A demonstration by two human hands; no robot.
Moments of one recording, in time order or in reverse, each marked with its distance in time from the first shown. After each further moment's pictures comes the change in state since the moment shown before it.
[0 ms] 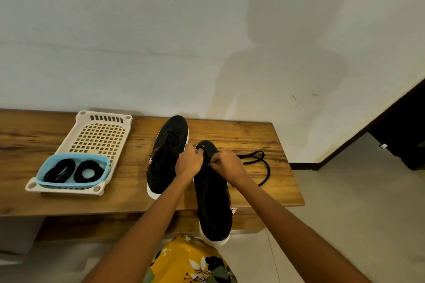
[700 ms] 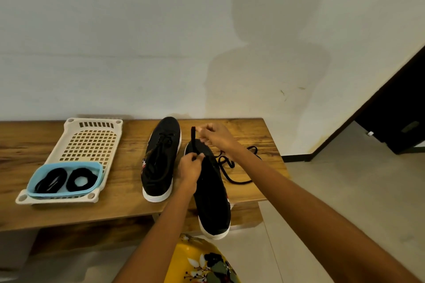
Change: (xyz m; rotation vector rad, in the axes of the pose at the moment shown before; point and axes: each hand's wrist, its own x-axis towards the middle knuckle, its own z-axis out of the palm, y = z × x) left_hand -0.011 -0.004 0.029 -0.438 -0.019 -0.098; right_hand 0.015 -0.038 -0.065 0.741 -0.036 0.172
